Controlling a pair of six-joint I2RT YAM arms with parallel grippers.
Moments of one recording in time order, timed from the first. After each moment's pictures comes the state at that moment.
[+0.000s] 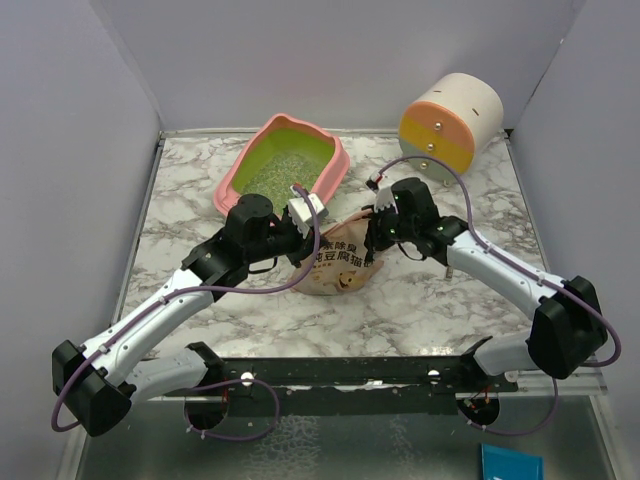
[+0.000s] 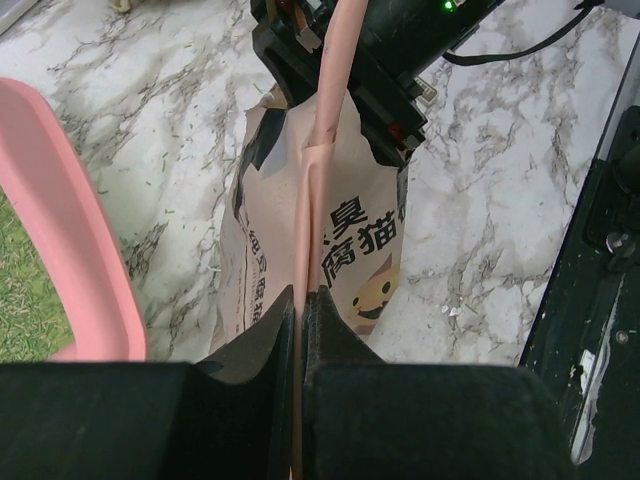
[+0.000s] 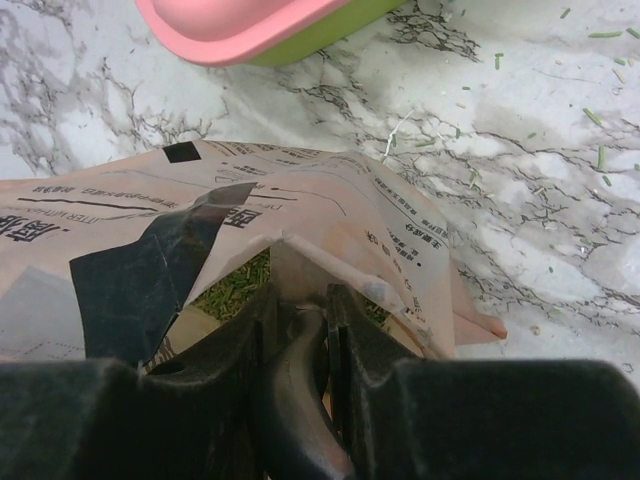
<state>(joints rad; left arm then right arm) -0.71 1.04 0.95 -0.26 0.36 0.08 0.59 1.39 1.00 -0.29 -0.29 0.23</state>
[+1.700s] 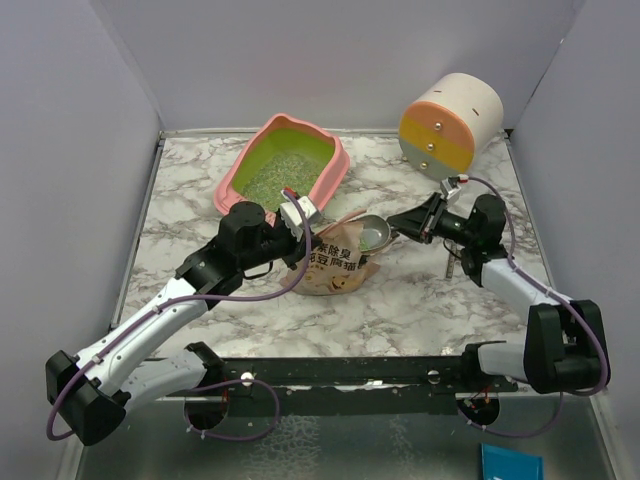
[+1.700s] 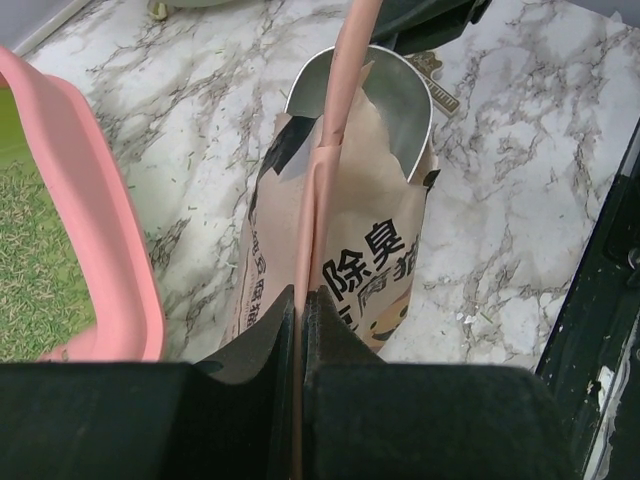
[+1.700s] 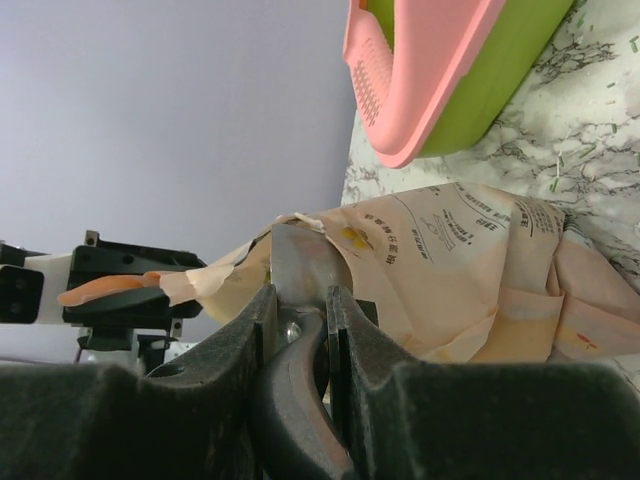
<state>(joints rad) -0.71 0.98 0.89 -0.22 0.30 0.07 0.10 1.28 0.57 0.58 -0.93 1.19</state>
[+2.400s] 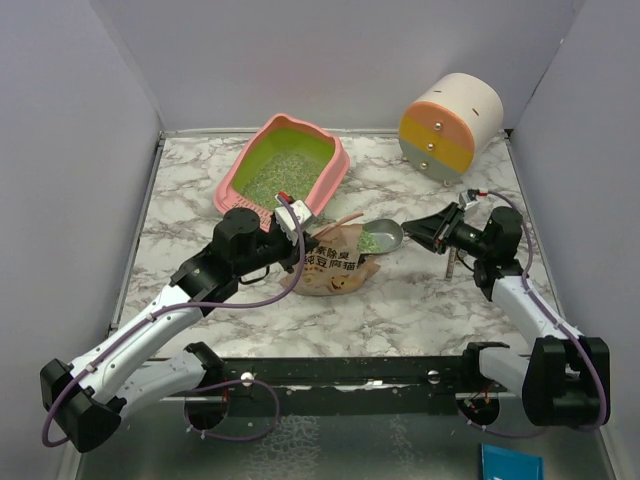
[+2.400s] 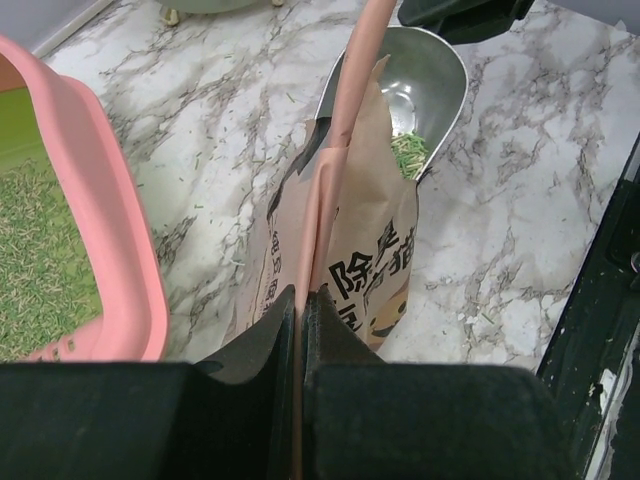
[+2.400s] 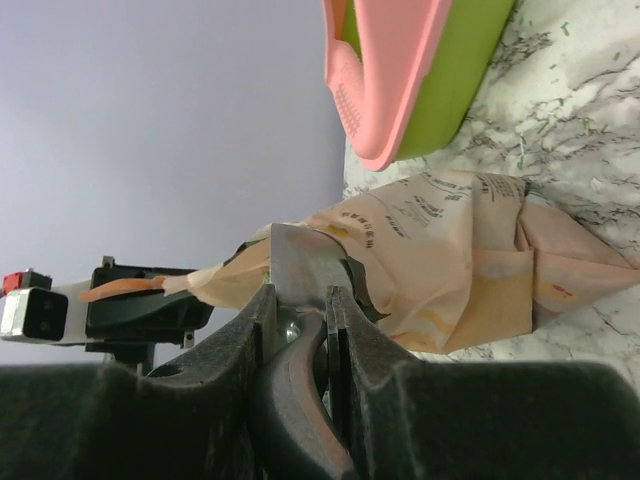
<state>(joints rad) -0.71 0.93 0.86 -0.22 0.27 0.06 -0.01 1.08 0.49 0.44 -0.92 1.22</state>
